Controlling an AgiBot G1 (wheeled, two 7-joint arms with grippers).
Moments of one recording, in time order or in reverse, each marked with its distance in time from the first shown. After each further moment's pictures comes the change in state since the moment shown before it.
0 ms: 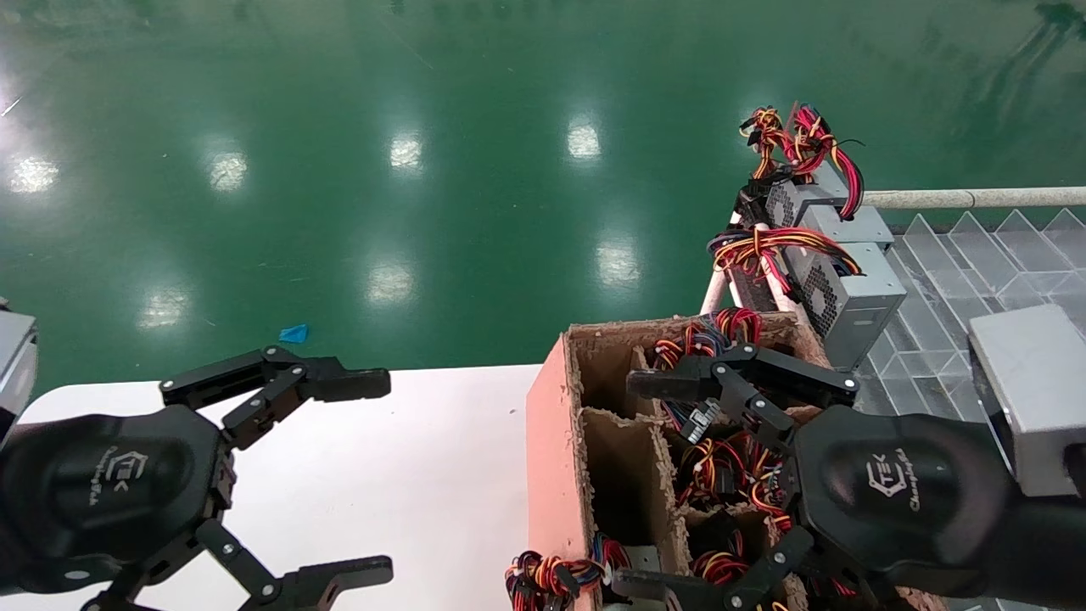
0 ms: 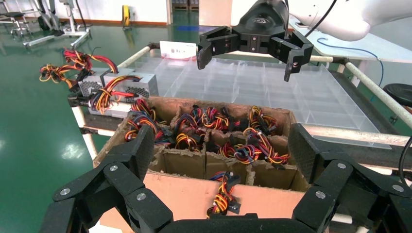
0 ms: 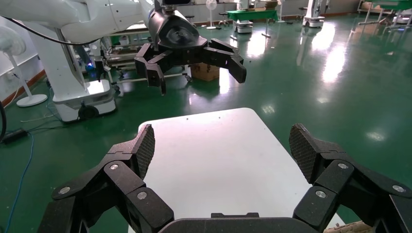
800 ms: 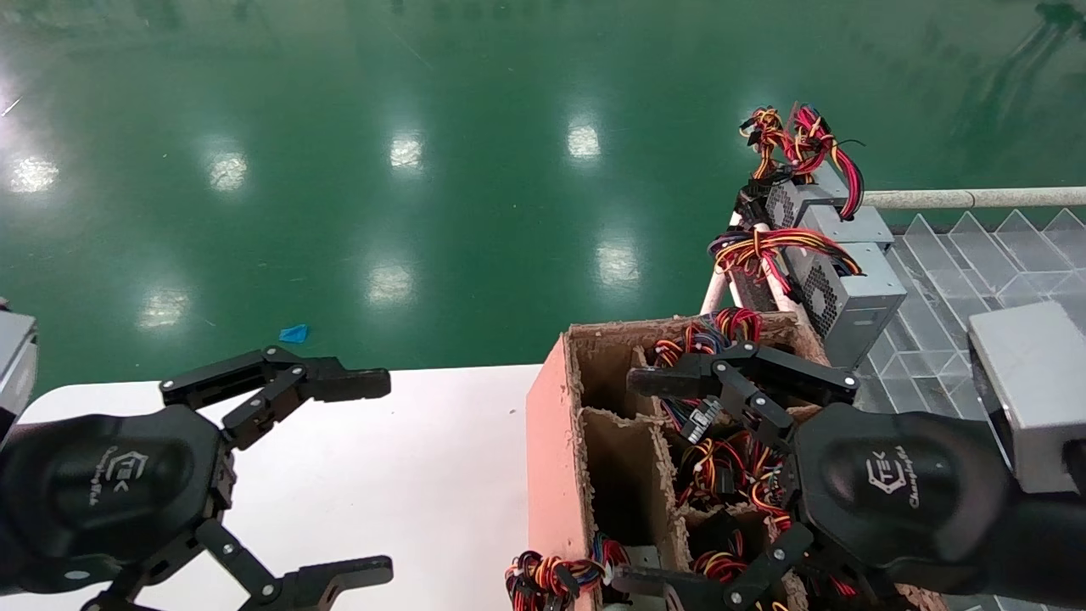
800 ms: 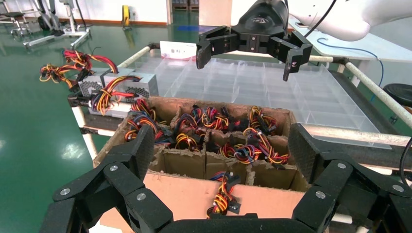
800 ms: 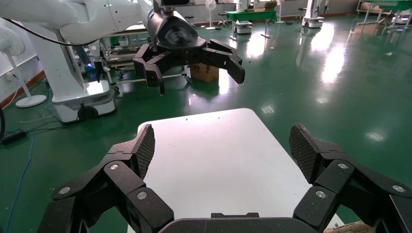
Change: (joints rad) left arm 0.000 0.000 0.000 0.000 0.000 0.000 0.000; right arm 0.002 -0.001 -0.001 -0.004 0.001 0.001 -0.001
